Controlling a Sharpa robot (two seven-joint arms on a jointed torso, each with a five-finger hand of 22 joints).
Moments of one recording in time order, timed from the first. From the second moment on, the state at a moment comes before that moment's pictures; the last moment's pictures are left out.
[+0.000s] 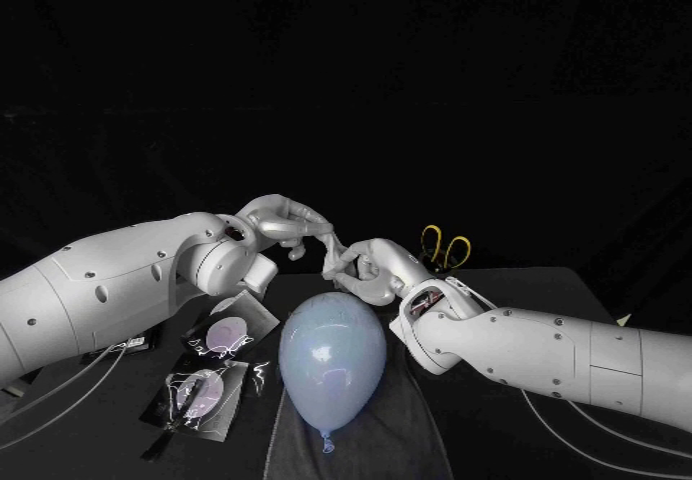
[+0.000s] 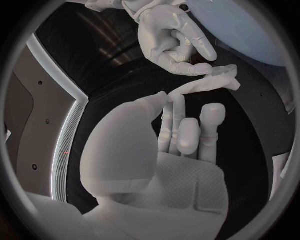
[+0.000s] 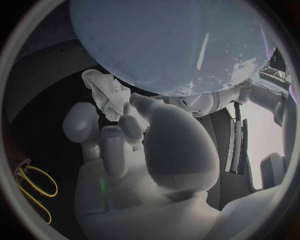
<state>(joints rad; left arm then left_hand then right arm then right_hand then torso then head) 1.44 -0.62 -0.04 1.24 -0.35 -0.13 -0.02 1.41 -0.19 0.58 0.13 0.04 1.05 0.09 0.41 0.51 1.07 0.03 0.62 0.23 1.26 -0.02 1.51 0.90 0.14 1.13 0.08 1.18 0.97 1.27 -0.57 -0.15 1.40 -1.12 -0.77 -0.02 1.31 -0.17 0.50 0.05 0.15 0.87 0.13 0.50 0.38 1.26 0.05 1.28 1.22 1.47 -0.01 1.52 1.31 0.12 1.36 0.09 0.99 1.31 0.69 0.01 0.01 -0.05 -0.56</state>
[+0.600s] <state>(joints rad) 1.44 -0.62 -0.04 1.24 -0.35 -0.13 -0.02 1.41 -0.19 0.58 0.13 0.04 1.06 0.09 0.41 0.51 1.07 0.03 0.62 0.23 1.26 -0.02 1.51 0.90 0.14 1.13 0.08 1.18 0.97 1.27 -0.55 -0.15 1.36 -1.20 -0.82 -0.07 1.28 -0.19 0.50 0.05 0.12 0.87 0.13 0.48 0.36 1.26 0.06 1.27 1.20 1.47 -0.01 1.52 1.31 0.12 1.36 0.09 0.97 1.31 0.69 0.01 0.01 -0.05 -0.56</state>
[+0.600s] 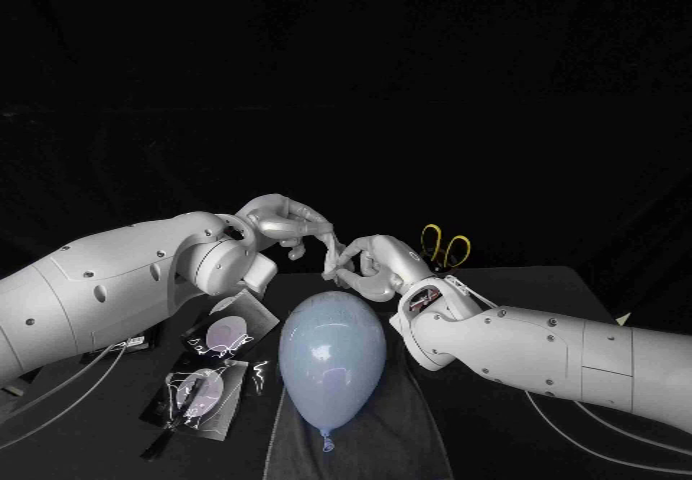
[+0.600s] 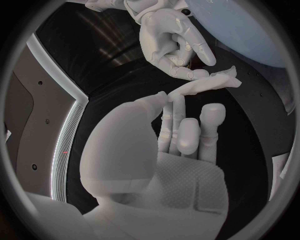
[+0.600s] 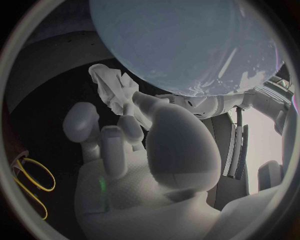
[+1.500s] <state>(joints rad) 1.44 -0.62 -0.04 1.26 -0.35 -0.13 -0.02 1.41 -0.19 0.58 0.13 0.04 1.06 0.09 0.41 0.51 1.07 0.03 0.62 0.23 1.26 -0.02 1.51 0.90 0.14 1.13 0.08 1.18 0.97 1.26 -0.51 -0.15 1.32 -1.27 -0.85 -0.10 1.27 -0.20 0.48 0.03 0.06 0.83 0.15 0.46 0.34 1.18 0.08 1.23 1.14 1.47 -0.01 1.51 1.31 0.11 1.33 0.10 0.90 1.31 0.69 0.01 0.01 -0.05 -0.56</state>
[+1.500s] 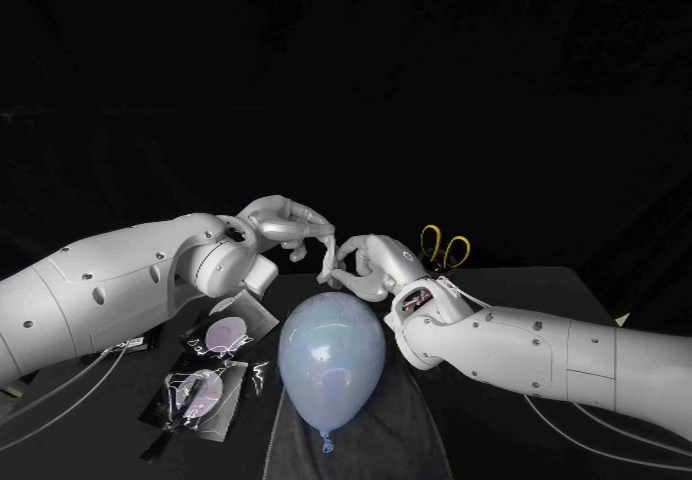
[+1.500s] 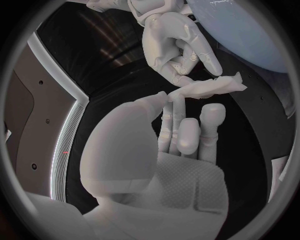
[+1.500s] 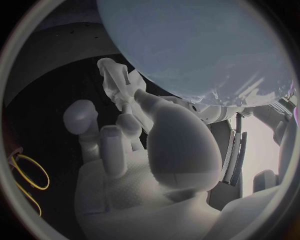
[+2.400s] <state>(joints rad) 1.44 -0.63 -0.04 1.28 -0.33 -0.13 -0.02 1.41 -0.19 0.58 0.13 0.04 1.05 0.09 0.41 0.51 1.07 0.03 0.61 0.23 1.26 -0.02 1.51 0.90 0.14 1.13 0.08 1.18 0.97 1.26 -0.49 -0.15 1.30 -1.28 -0.86 -0.10 1.30 -0.15 0.52 0.00 0.06 0.88 0.13 0.50 0.35 1.24 0.05 1.27 1.19 1.46 -0.01 1.51 1.31 0.11 1.35 0.09 0.96 1.31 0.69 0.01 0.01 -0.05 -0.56</state>
